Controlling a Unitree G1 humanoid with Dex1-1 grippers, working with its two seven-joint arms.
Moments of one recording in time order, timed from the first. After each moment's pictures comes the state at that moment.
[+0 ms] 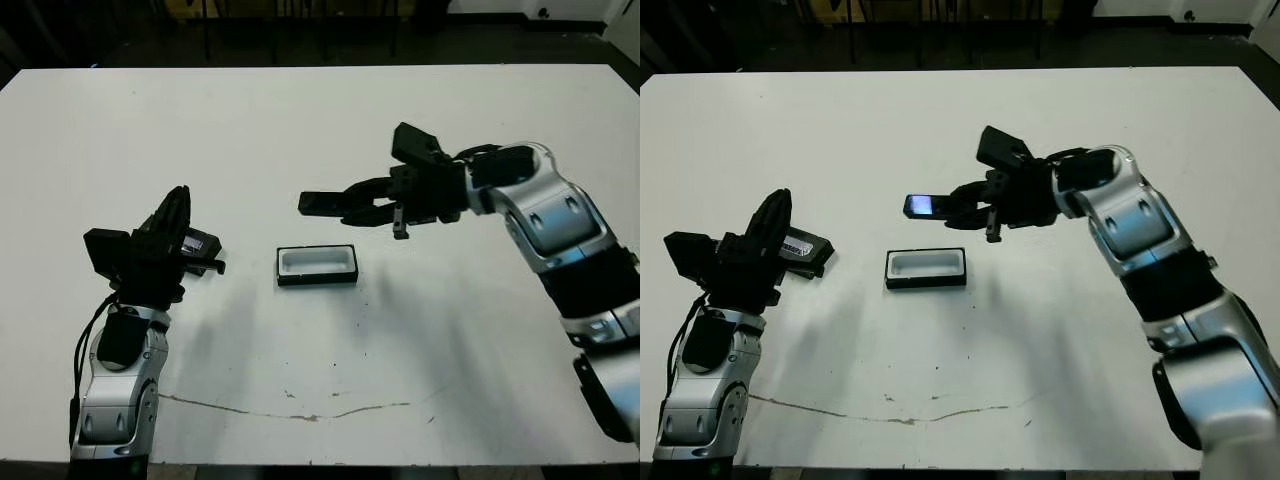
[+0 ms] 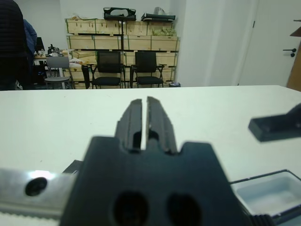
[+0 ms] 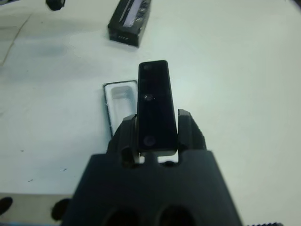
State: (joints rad) left arm 0.02 0.17 0.08 -0.22 -0.16 -0.03 -0.16; right arm -0.87 -0.54 0.45 0.25 0.12 0.52 1.19
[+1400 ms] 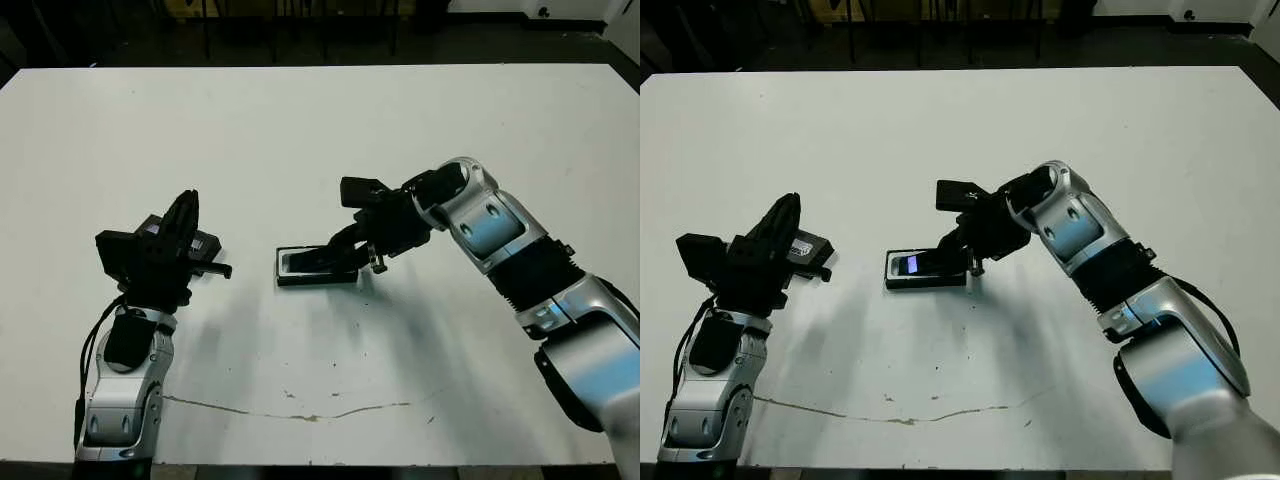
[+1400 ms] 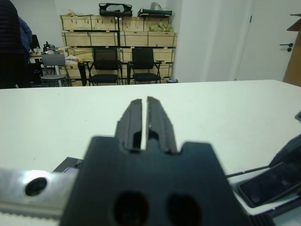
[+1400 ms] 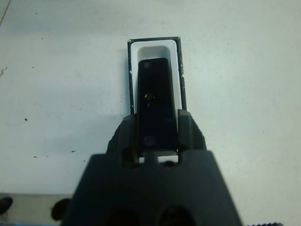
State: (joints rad) left arm 0.03 0.17 0.06 -0.23 -0.14 -0.02 -0.16; right arm -0.89 -0.43 0.57 0.41 -0.07 0.44 1.34
